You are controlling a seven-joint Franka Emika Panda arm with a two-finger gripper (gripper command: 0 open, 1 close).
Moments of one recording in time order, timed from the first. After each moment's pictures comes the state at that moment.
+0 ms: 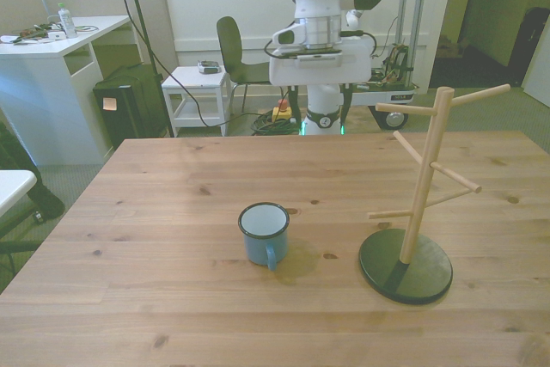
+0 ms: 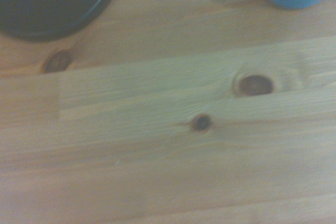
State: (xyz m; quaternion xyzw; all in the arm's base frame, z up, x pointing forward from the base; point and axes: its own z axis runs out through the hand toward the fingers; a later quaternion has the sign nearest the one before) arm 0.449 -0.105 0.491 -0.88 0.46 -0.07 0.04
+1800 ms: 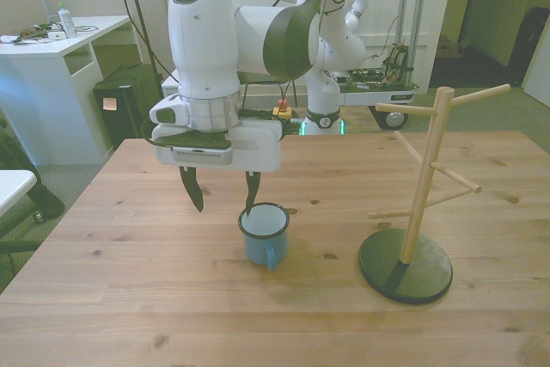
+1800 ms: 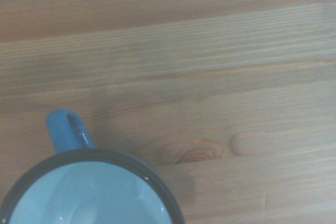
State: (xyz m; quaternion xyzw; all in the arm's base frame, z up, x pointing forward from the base) arm 0.648 -0.248 0.433 -0.89 0.46 -0.04 0.00
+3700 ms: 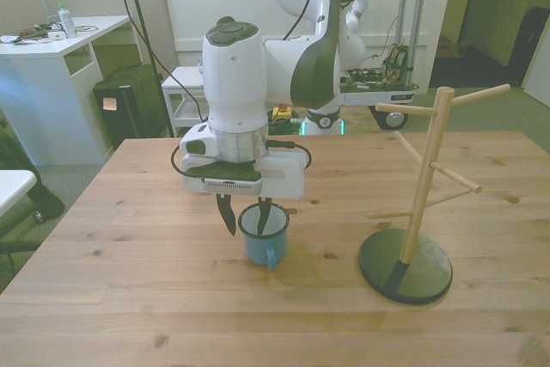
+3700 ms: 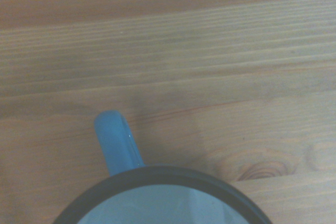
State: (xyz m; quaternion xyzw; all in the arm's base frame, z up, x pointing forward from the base) arm 0.656 -0.219 0.392 -0.89 0.45 -0.05 0.00
